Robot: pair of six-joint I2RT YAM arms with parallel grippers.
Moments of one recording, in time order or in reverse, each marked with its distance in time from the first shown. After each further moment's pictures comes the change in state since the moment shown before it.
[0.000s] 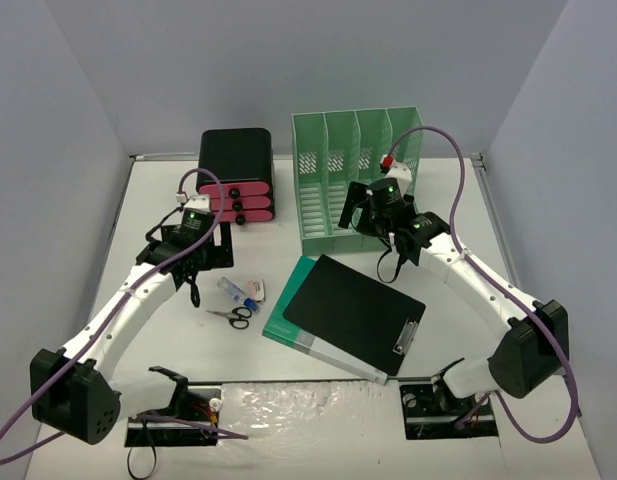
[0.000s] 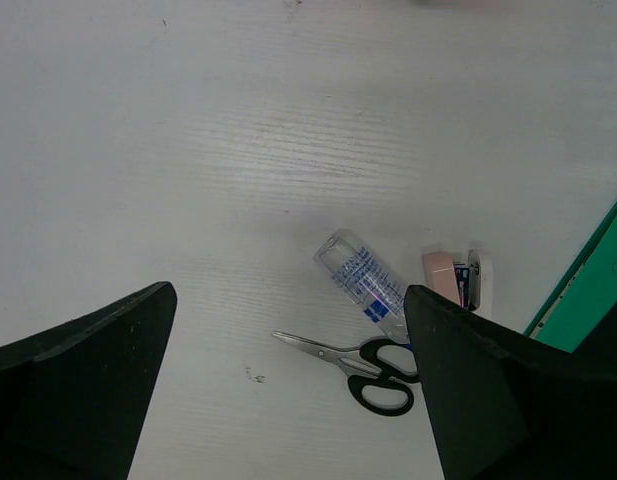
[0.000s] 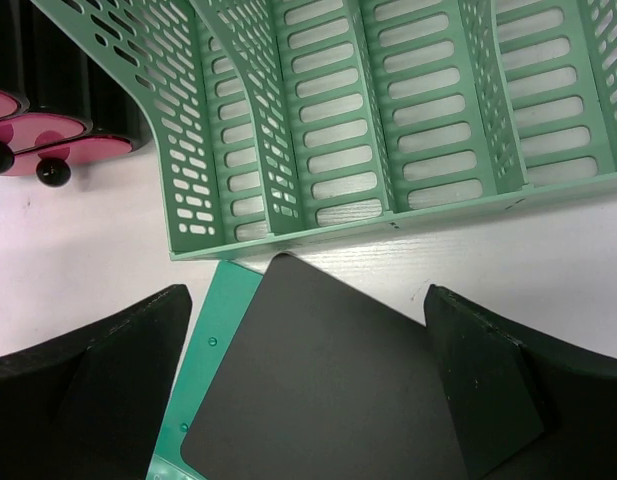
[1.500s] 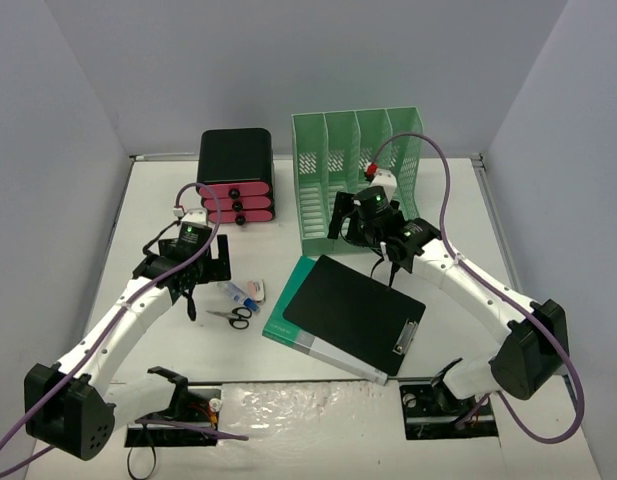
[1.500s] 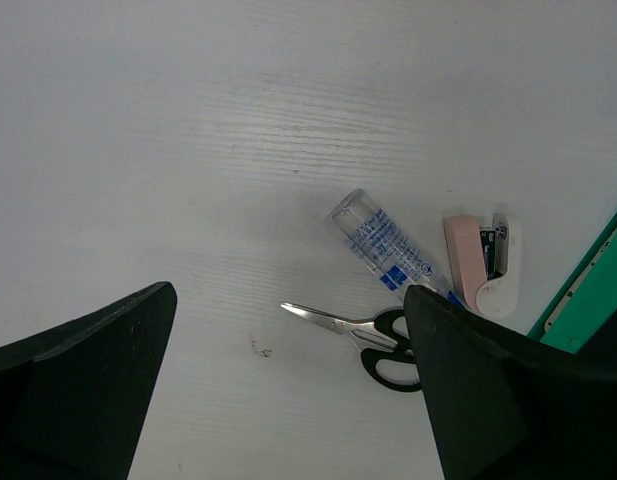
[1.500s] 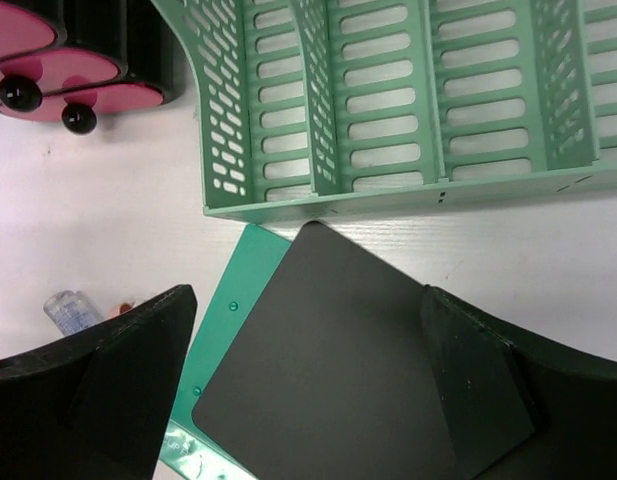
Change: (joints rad) left arm 0.000 -0.077 -0.104 -0.007 0.011 -0.018; right arm 0.094 0.002 -0.016 0.000 -0.011 -0.004
